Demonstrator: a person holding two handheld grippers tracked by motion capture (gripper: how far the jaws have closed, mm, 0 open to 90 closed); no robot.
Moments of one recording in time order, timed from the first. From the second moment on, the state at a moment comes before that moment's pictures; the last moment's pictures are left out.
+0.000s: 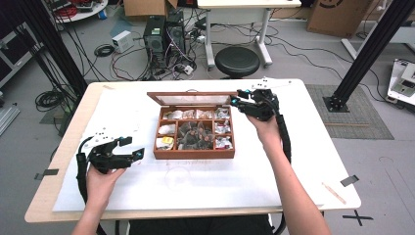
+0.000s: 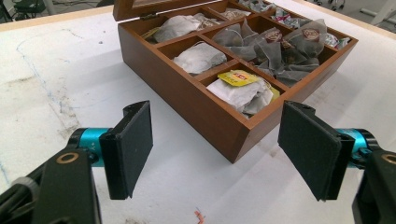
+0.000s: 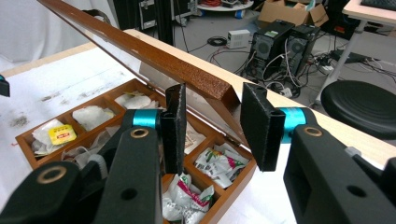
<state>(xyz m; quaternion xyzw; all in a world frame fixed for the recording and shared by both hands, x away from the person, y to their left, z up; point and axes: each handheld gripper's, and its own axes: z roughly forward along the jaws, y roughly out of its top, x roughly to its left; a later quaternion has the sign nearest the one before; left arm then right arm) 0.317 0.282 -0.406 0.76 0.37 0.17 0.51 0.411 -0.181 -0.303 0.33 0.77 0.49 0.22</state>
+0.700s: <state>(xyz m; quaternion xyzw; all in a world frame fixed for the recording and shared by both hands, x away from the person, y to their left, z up) 0.320 0.286 -0.408 0.76 0.38 0.16 0.50 0.436 -0.178 -0.286 0.35 0.76 0.49 0.23</state>
